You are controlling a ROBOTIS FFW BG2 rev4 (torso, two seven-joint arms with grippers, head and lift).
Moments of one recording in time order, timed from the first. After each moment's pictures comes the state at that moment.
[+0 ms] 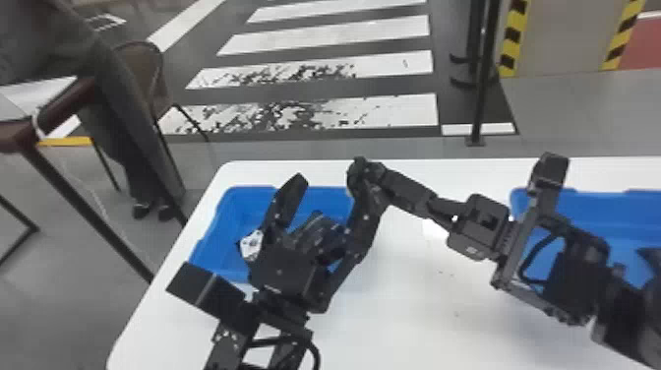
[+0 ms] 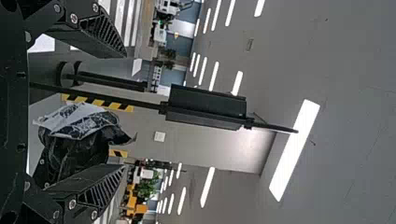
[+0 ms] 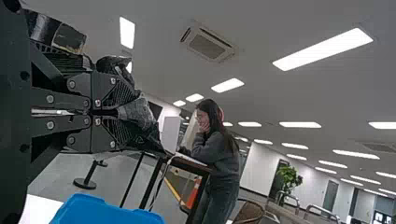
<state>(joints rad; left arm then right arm) 0.52 0.08 -0.13 -2.16 0.21 -0.23 -0.16 -0.20 -0.28 0.38 -1.60 -1.54 0.70 0.43</state>
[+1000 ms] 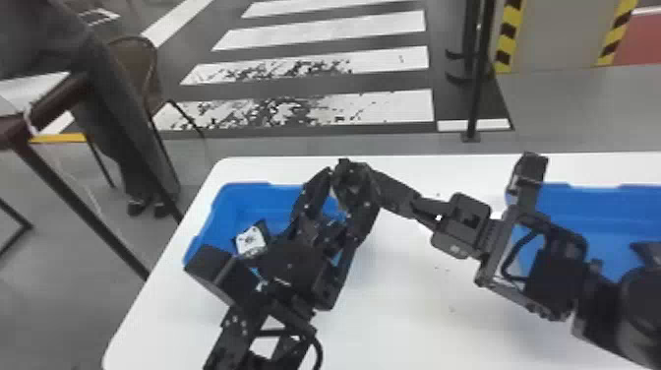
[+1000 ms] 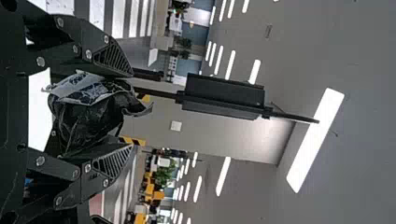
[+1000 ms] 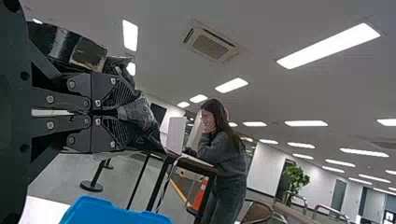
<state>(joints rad) 0.51 0.10 -0.14 -2.19 0.19 -0.09 -0.16 -0.23 -0.29 0.45 -1.58 -1.57 0.67 0.43</state>
